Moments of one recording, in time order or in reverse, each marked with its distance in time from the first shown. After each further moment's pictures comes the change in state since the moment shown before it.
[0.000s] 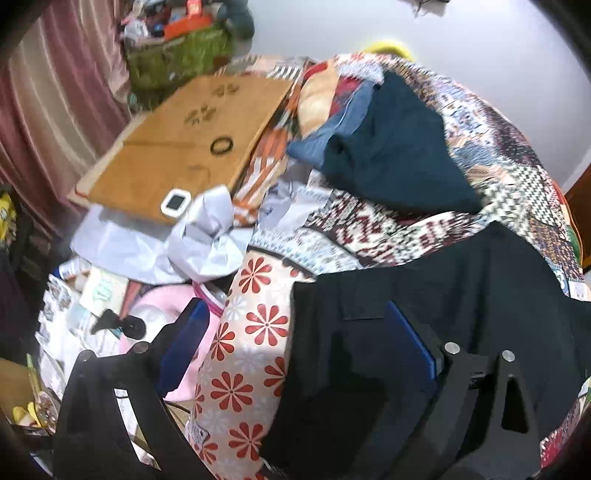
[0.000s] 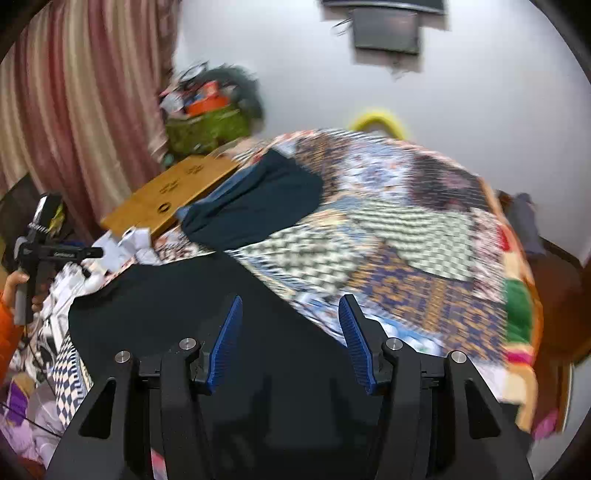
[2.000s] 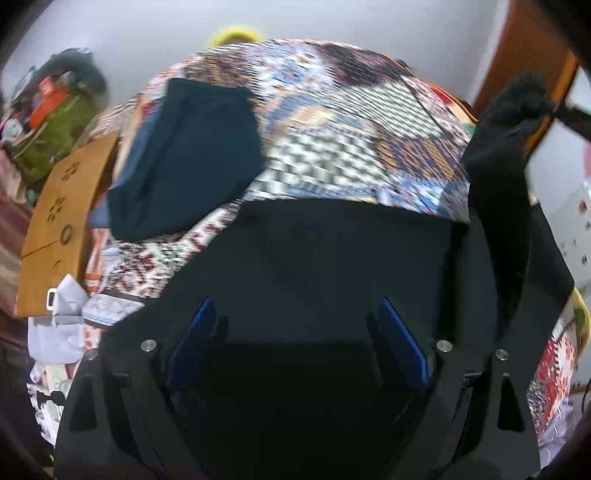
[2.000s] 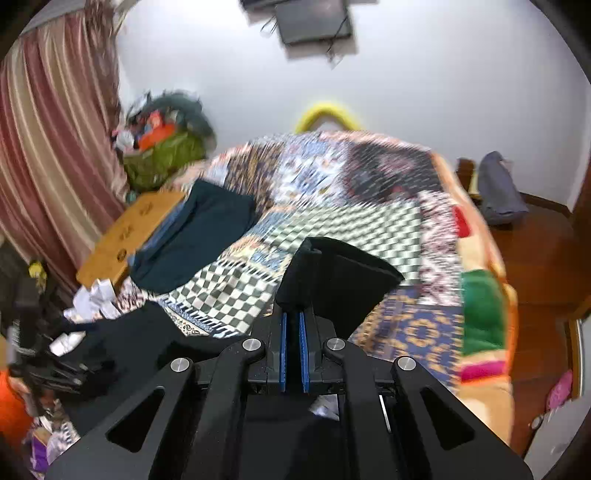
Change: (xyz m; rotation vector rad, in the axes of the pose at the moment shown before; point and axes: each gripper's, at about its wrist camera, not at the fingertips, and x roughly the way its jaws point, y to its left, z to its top) left arm -0.015 -0.252 -0.024 0.463 0.023 -0.204; right arm -0.074 -0.138 0.013 0.280 -0.079 -0.089
